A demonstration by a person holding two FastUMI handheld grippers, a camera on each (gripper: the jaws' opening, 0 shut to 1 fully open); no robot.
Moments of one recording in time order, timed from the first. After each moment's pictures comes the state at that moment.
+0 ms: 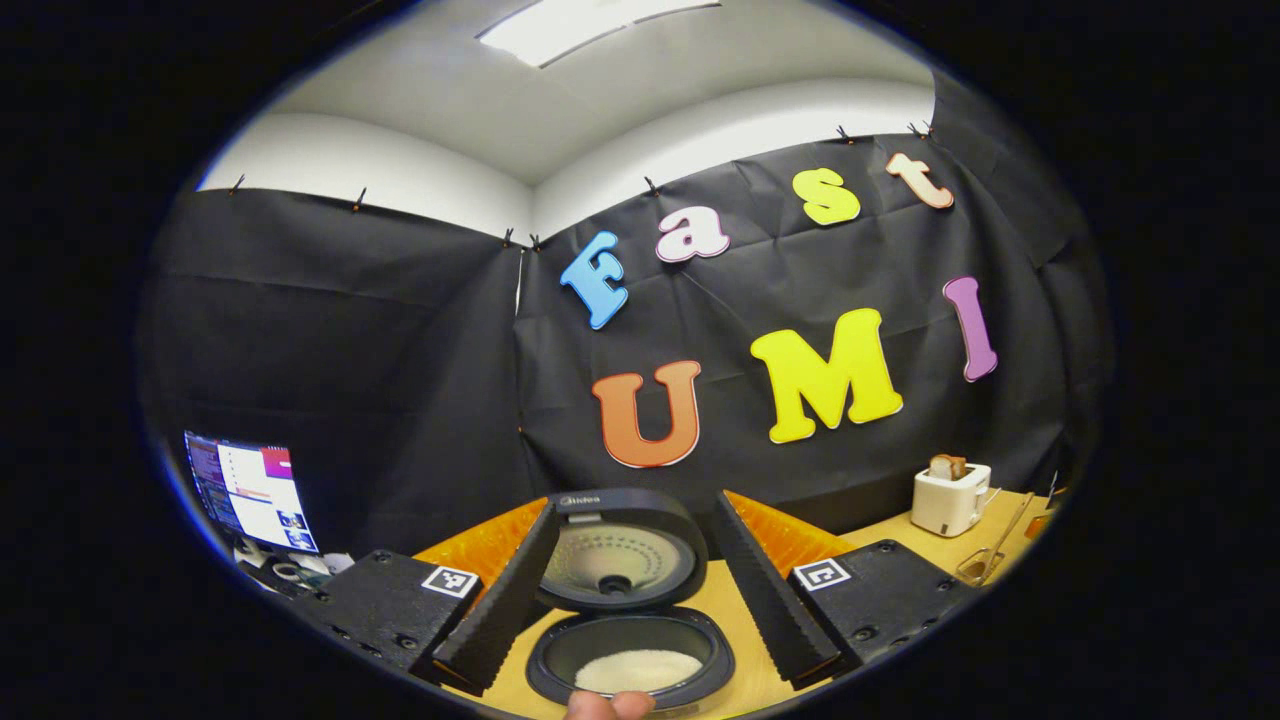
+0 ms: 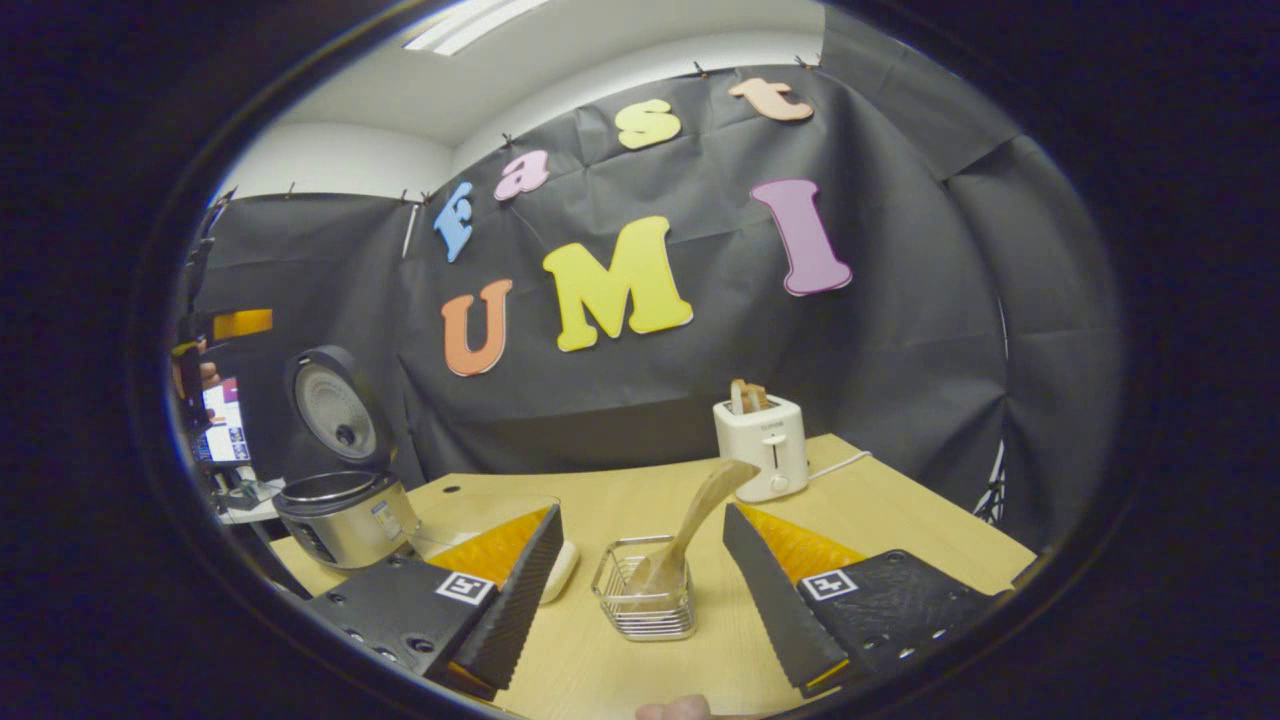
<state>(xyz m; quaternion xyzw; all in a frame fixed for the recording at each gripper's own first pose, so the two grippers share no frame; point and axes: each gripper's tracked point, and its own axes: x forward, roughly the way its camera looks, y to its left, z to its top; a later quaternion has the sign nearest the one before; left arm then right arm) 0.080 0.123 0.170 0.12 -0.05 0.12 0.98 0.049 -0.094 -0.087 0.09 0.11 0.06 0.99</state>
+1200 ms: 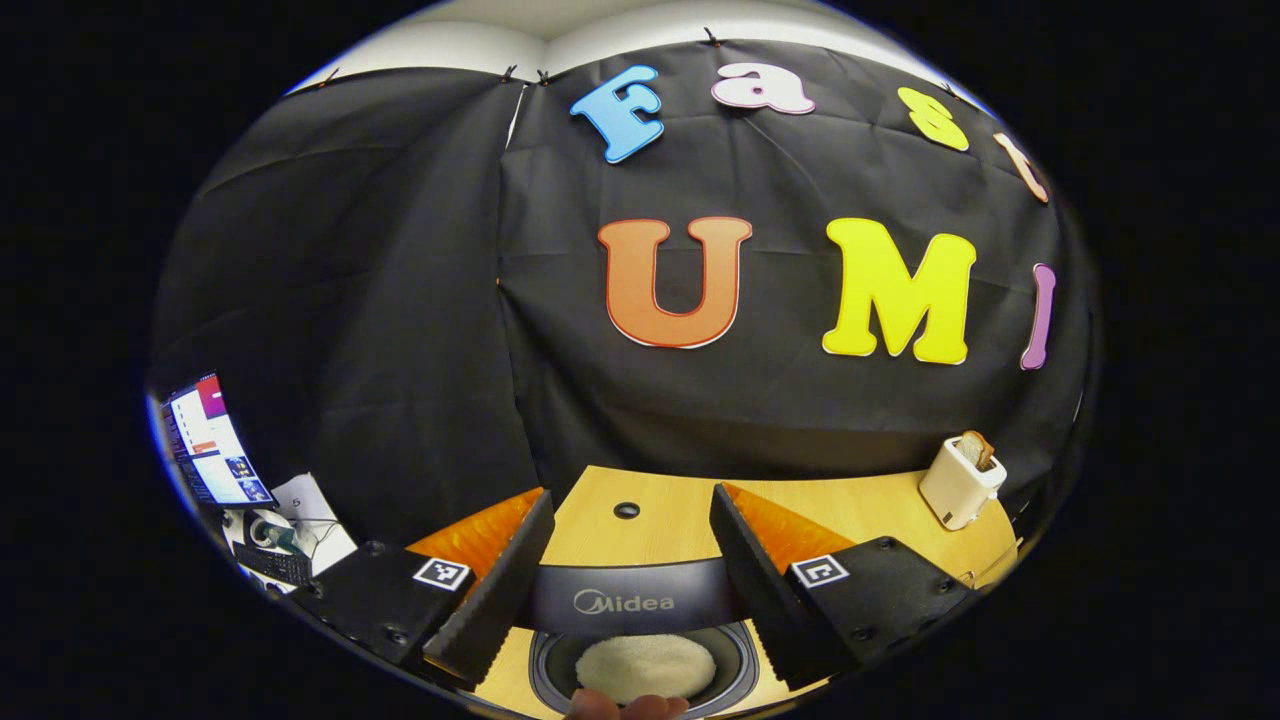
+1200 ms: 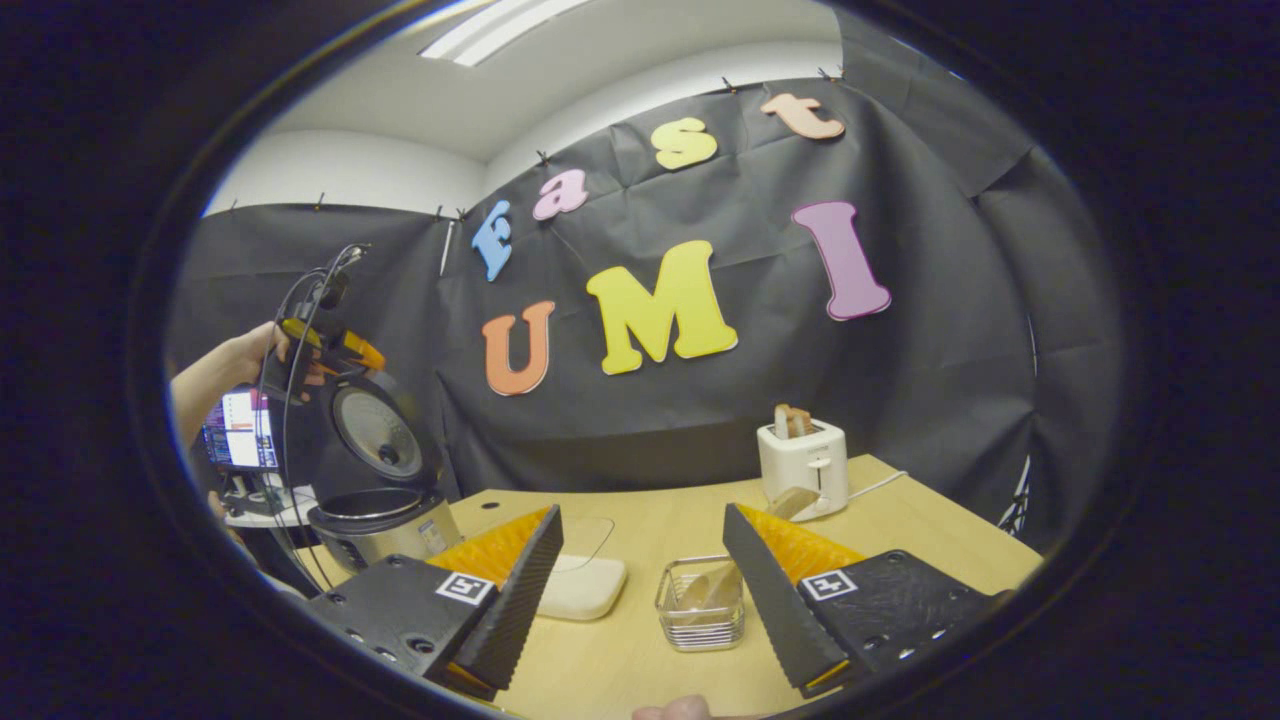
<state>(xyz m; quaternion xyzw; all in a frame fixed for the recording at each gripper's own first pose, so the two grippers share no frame) 0.200 0.200 0.106 0.01 0.20 0.11 0.97 0.041 -0.057 -0.067 0.09 0.10 0.10 0.99</state>
